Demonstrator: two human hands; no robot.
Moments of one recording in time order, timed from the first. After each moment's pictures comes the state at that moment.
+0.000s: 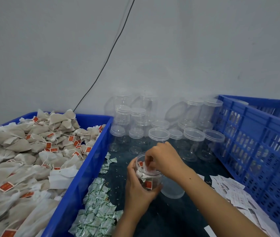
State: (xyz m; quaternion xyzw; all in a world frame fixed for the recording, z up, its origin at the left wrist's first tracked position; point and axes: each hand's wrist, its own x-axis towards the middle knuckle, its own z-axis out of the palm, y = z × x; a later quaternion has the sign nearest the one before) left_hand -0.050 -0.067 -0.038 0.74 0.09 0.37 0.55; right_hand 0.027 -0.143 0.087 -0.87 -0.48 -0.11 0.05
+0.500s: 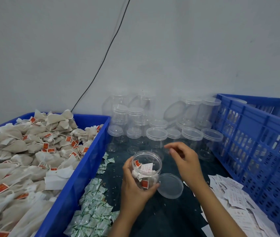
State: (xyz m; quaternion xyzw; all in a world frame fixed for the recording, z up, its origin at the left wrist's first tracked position) left_hand -0.052 -0.068 -0.035 0.74 0.09 0.38 0.55; right_hand 0.047 -0.199 0.047 -0.76 -0.34 -0.14 0.54
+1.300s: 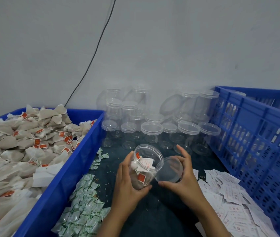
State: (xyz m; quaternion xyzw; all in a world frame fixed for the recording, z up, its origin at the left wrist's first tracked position) left_hand -0.049 -0.064 -0.041 0.81 0.07 0.36 0.45; right_hand 0.036 -0.233 -0.012 -0.72 -0.32 0.01 0.61
